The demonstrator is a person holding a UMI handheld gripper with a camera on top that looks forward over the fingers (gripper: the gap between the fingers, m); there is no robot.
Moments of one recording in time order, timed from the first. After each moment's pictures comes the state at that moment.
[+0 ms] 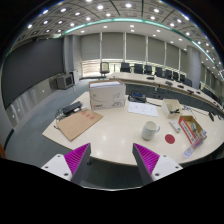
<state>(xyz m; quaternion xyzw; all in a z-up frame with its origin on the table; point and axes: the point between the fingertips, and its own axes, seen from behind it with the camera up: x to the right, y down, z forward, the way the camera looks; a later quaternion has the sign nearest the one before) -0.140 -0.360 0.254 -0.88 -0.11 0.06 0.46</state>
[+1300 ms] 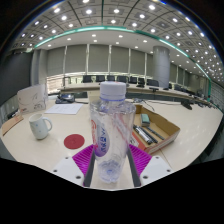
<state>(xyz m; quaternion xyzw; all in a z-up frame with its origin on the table) 0.369 -0.177 0.075 -0.84 0.02 -0.04 0.54</state>
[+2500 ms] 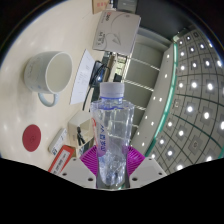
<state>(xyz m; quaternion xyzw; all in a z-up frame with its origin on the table) 0.185 -0.018 0.231 -0.49 -0.51 -0.61 0.36</state>
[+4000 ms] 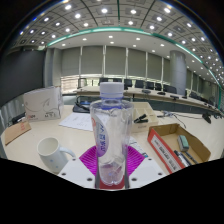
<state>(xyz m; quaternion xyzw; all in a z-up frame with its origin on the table) 0.218 -0.027 0.102 -0.83 -0.05 0.01 0.55</state>
